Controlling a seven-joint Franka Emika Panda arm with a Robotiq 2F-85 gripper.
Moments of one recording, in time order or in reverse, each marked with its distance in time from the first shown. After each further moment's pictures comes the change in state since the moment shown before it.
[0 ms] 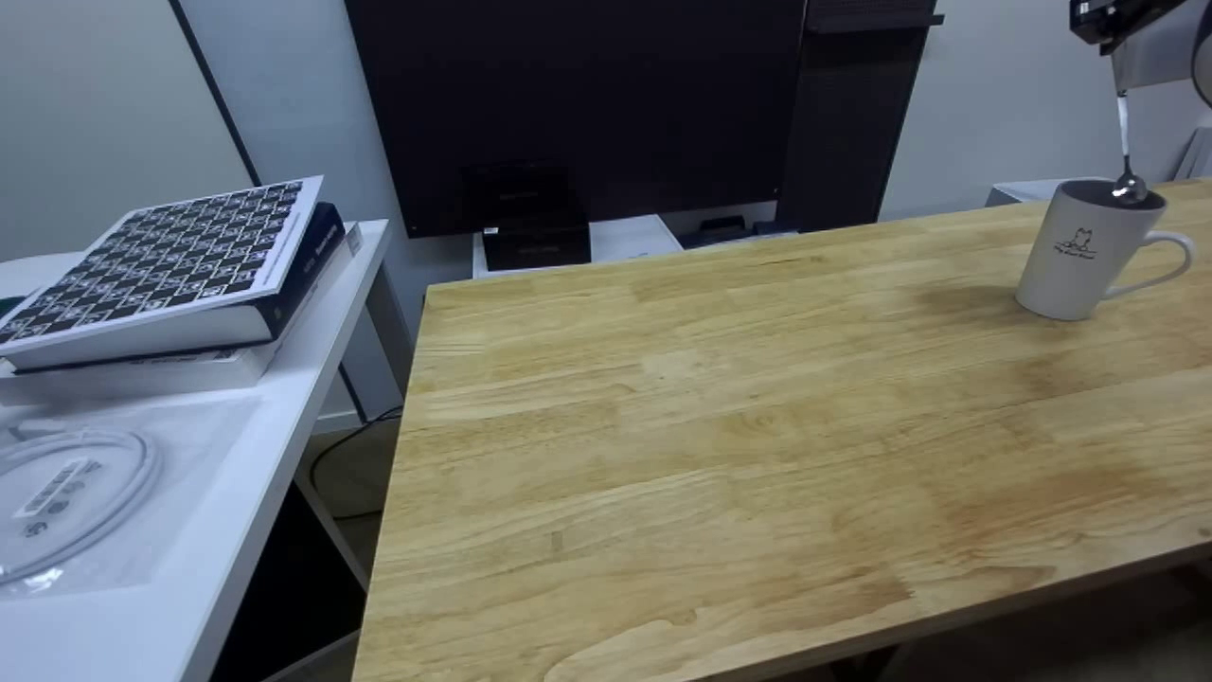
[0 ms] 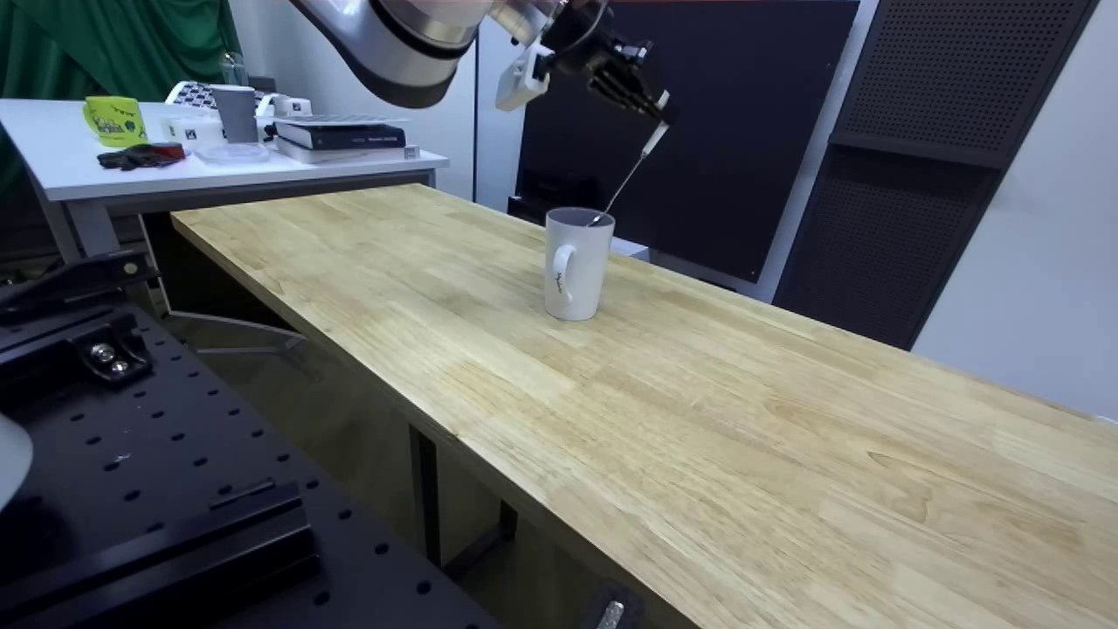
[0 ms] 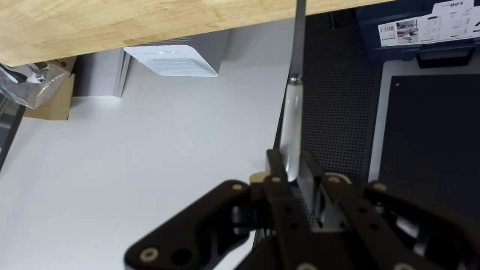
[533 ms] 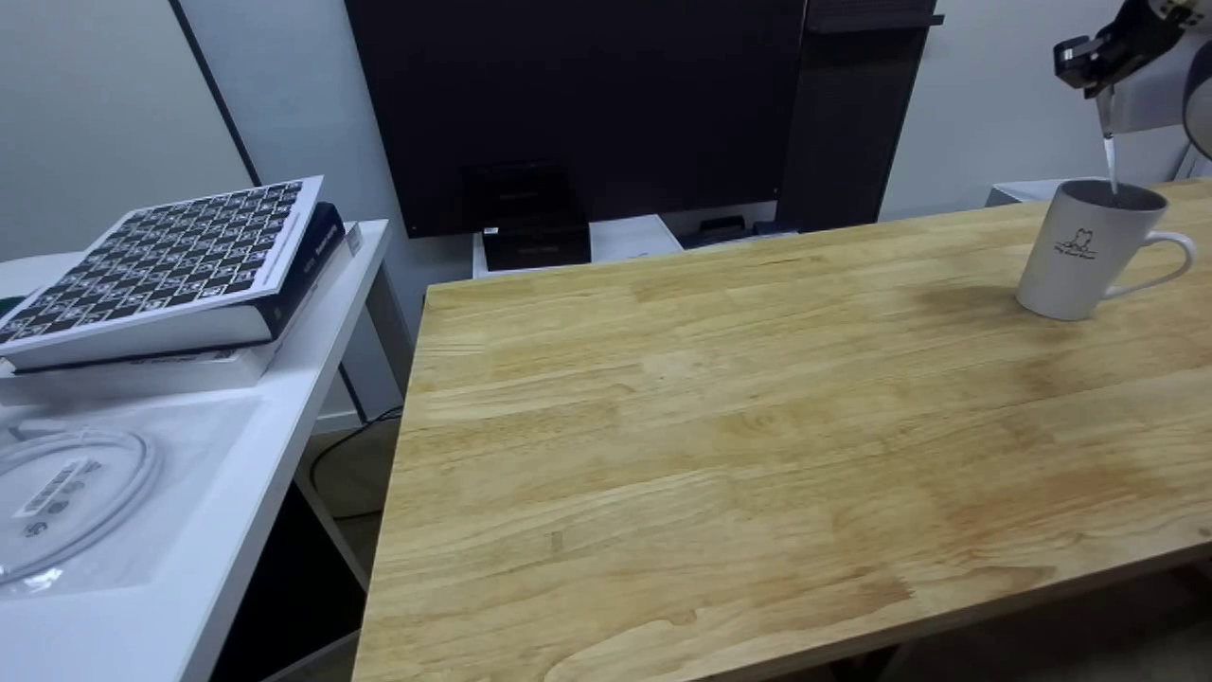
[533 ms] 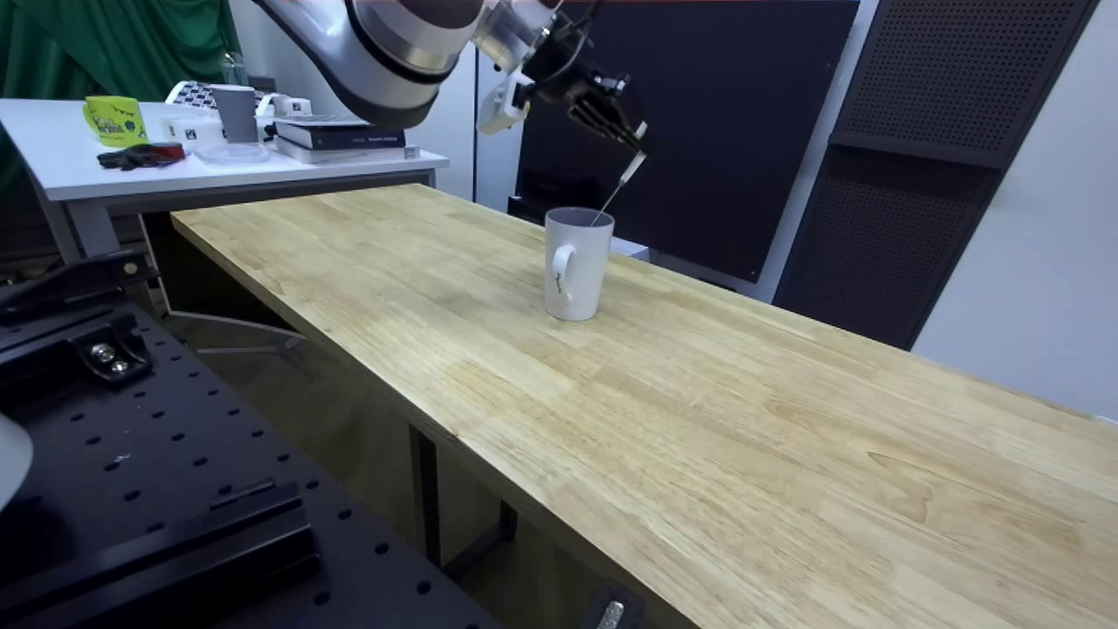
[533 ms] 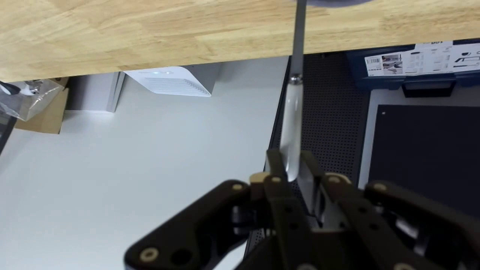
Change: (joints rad) arm -0.001 0.000 0.066 -0.008 0.020 0.000 -0.007
